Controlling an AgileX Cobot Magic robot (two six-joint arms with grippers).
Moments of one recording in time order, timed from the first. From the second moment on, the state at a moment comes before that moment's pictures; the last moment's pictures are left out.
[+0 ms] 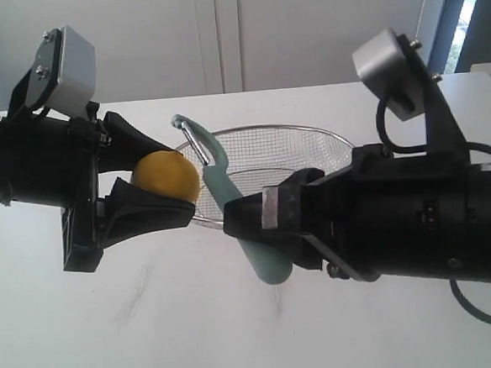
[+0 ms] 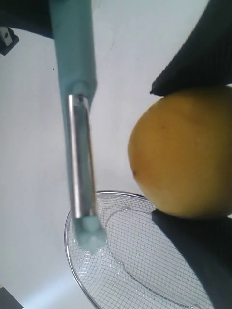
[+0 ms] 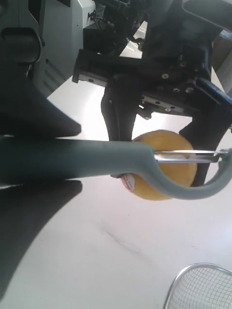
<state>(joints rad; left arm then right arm) -0.38 1.31 -0.85 -1.25 0.88 1.81 0.74 0.99 -0.62 1.30 0.33 -0.59</state>
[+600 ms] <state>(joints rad) -0.38 1.31 -0.85 -1.25 0.88 1.81 0.66 0.67 -0.62 0.48 0.36 0.10</state>
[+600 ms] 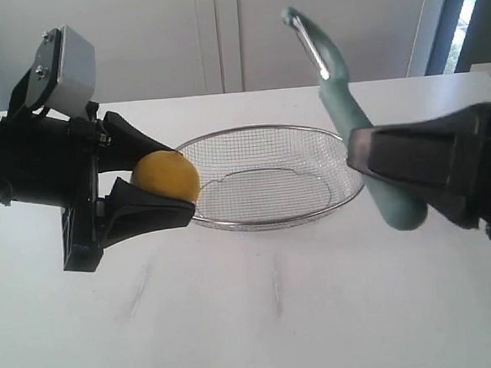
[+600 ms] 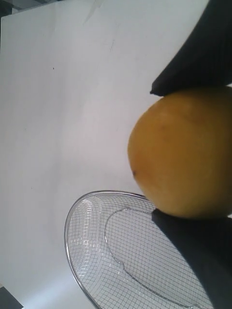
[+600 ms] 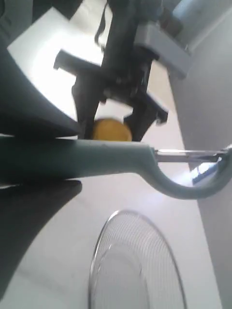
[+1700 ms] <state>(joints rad) -0.38 1.31 -0.85 -1.28 0.88 1.81 0.81 1.16 -0.52 0.67 0.19 0.14</state>
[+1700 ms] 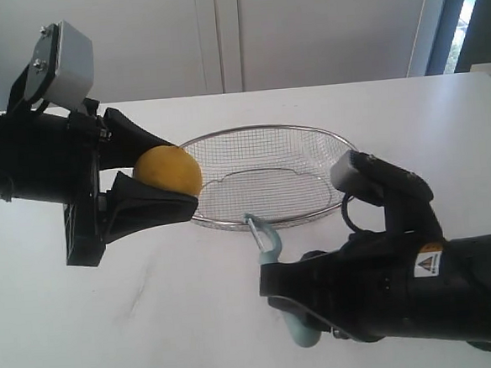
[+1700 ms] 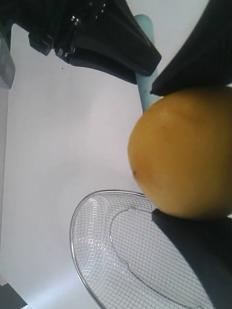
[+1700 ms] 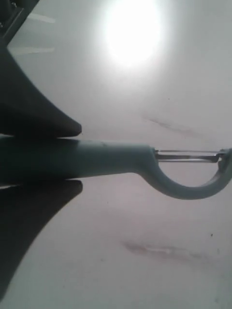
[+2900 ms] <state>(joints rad) -0.38 1.31 -0.85 -1.28 0.88 1.81 0.90 1.07 -0.60 0.72 0.12 0.14</state>
